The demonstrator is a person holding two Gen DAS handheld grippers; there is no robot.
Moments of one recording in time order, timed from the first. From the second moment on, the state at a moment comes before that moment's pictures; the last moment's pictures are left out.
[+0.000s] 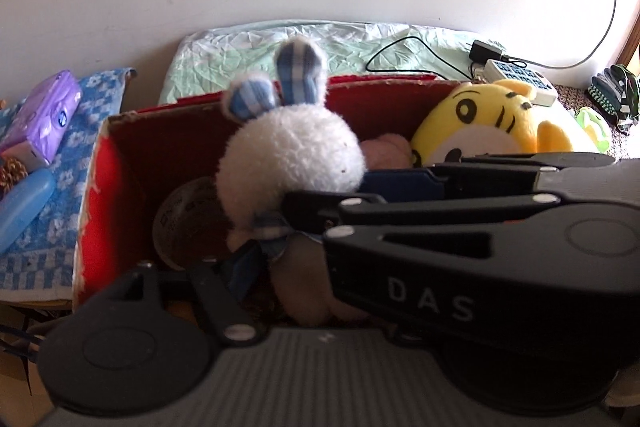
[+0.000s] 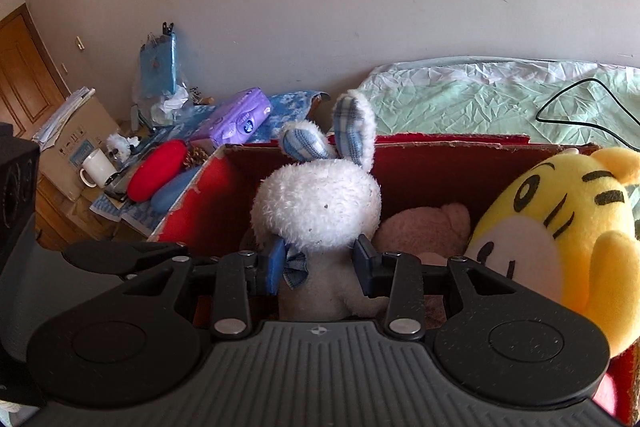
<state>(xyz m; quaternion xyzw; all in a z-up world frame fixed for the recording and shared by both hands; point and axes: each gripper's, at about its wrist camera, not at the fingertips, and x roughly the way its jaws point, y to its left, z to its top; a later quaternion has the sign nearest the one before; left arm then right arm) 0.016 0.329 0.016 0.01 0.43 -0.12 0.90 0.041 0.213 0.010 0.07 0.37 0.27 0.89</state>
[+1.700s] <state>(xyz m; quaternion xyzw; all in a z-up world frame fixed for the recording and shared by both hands) -0.010 0.367 0.043 -0.04 0.41 -0.04 0.91 -0.001 0.161 0.049 0.15 0.35 0.24 0.89</state>
